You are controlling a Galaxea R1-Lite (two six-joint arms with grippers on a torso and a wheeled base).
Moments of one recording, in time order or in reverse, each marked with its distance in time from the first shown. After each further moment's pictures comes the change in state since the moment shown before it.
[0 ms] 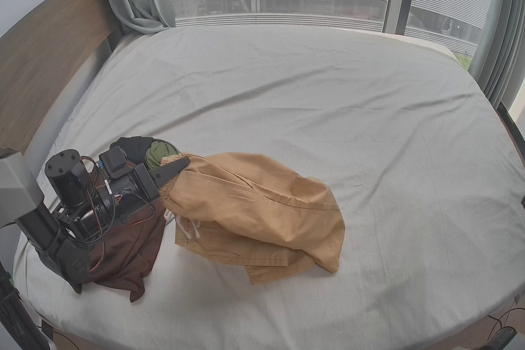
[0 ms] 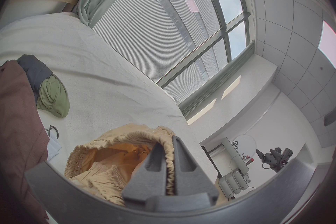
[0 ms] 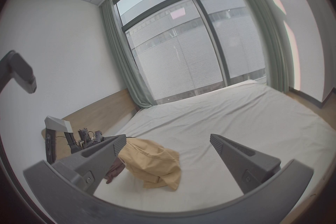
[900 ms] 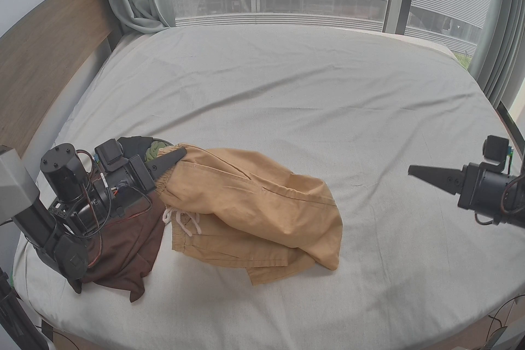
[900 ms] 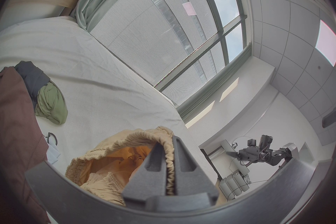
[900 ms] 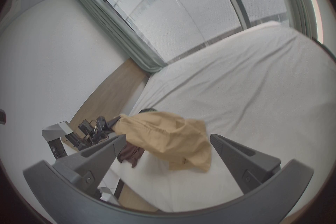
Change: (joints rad) left arm 0.009 -0.020 -0.023 -0.001 -0.001 -0.011; right arm 0.209 0.752 -0.201 -0.204 0.083 0.160
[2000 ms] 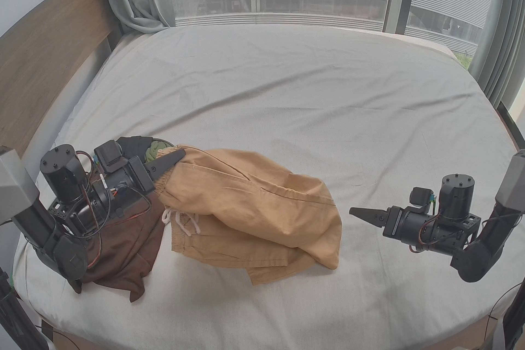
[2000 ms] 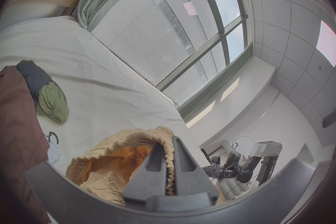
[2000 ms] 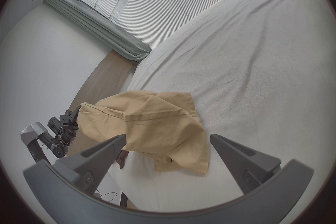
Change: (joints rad) left arm 0.005 0.001 0.006 0.000 -0.001 0.000; right arm -0.018 0.715 0.176 -0.786 0.066 0.143
